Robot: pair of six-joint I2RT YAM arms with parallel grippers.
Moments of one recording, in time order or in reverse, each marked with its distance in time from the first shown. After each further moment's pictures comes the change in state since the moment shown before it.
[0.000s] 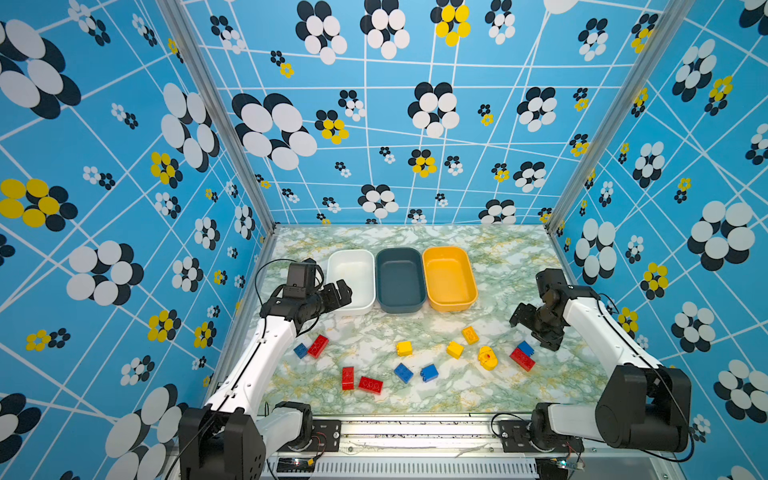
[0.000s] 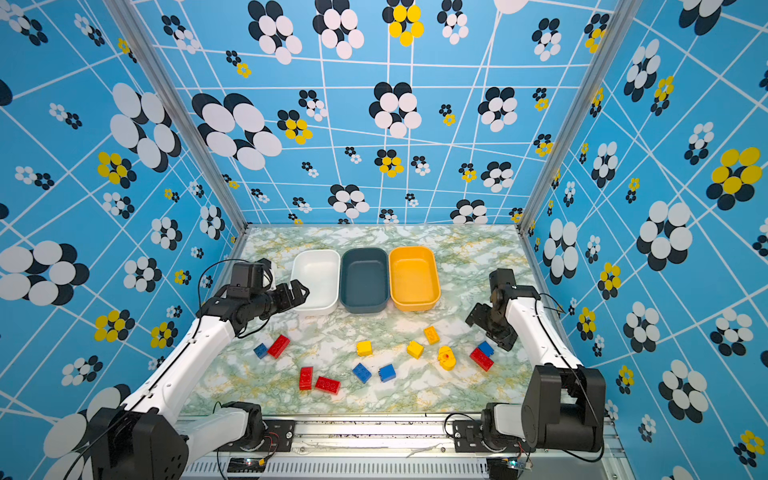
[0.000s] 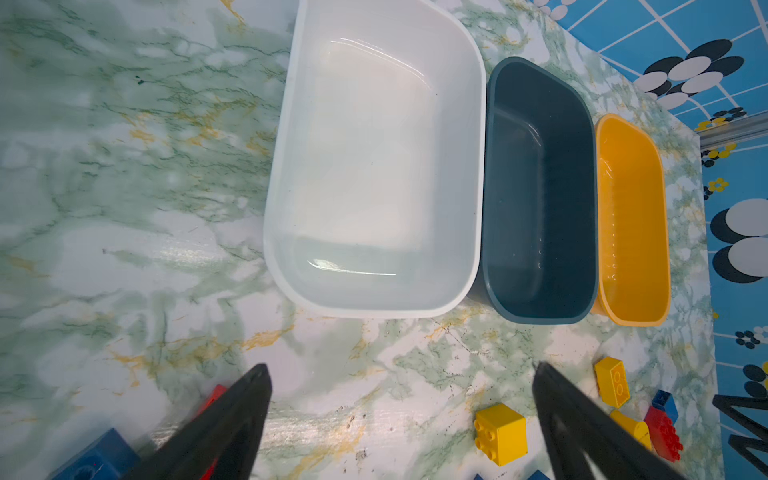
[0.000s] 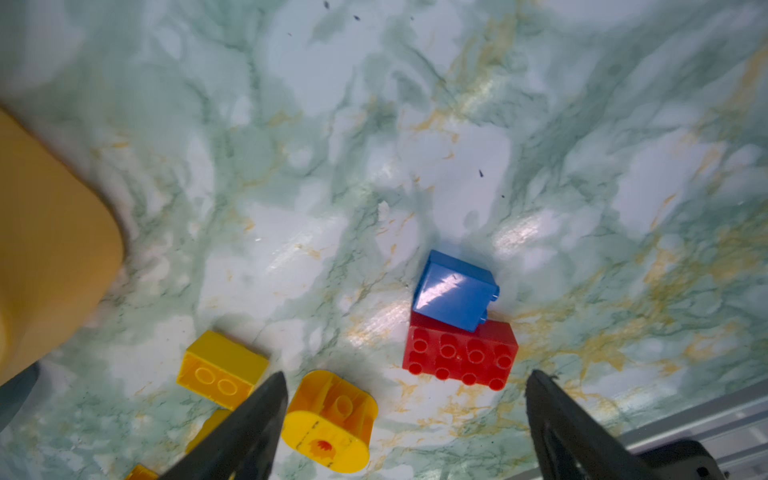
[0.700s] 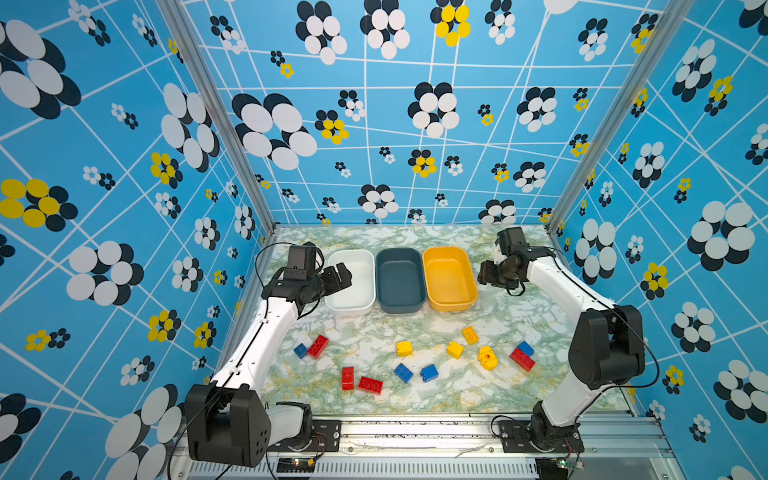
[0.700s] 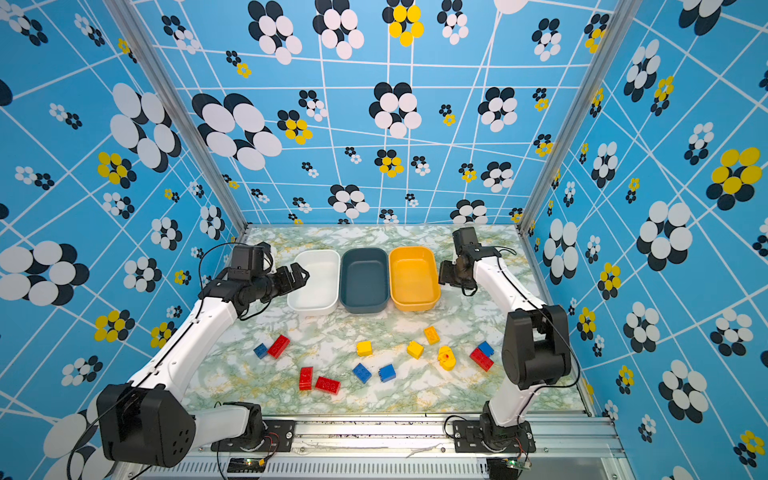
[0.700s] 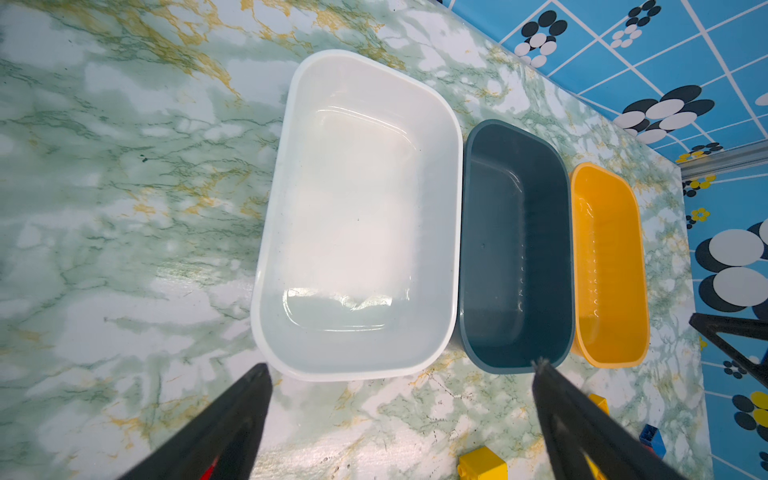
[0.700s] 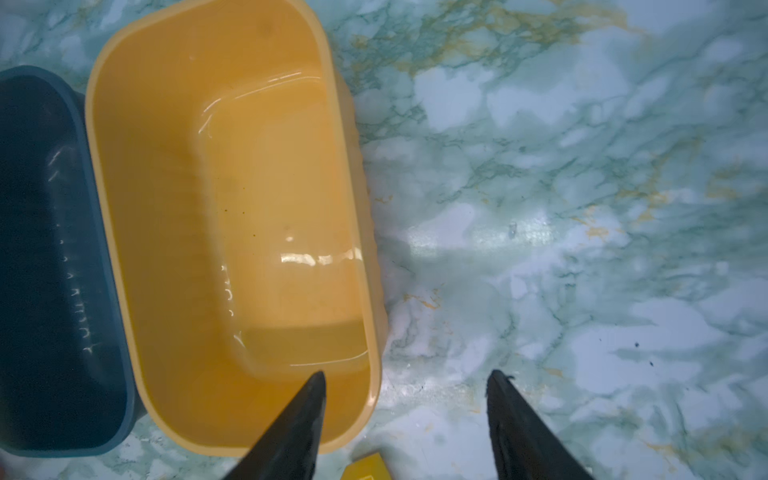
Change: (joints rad) left arm 0.011 0.138 0.171 0.006 -0.015 0.001; right arm 0.216 0.338 0.433 0.223 -0.038 -0.283
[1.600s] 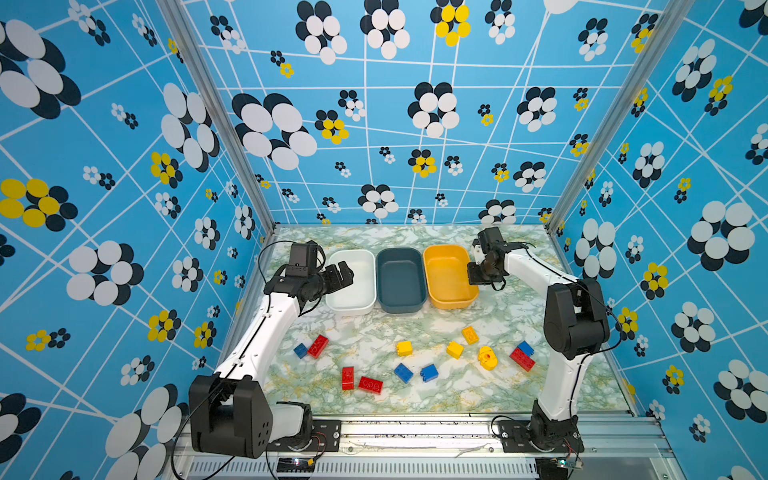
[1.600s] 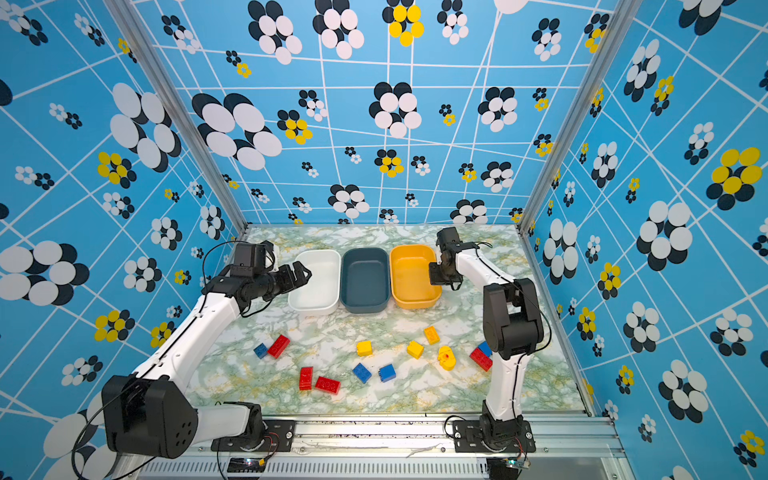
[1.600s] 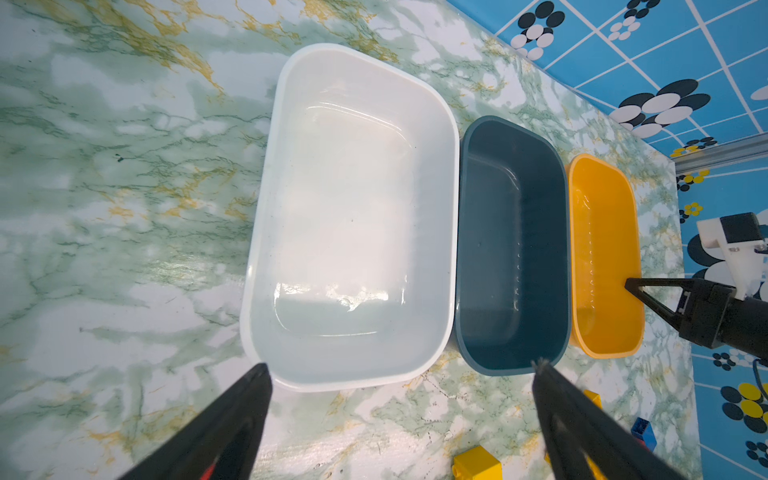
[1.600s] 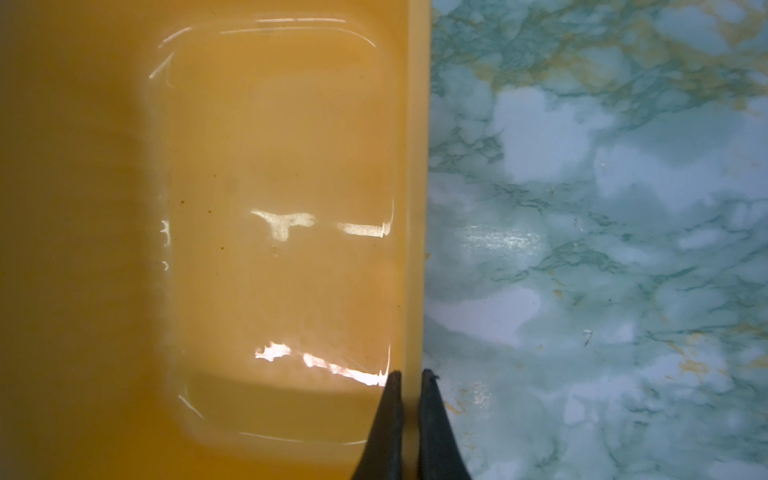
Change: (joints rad) left arm 0.003 0.038 0.020 0.007 0.029 0.001; right arm 0.068 0.291 0.163 0.069 0.000 -0.196
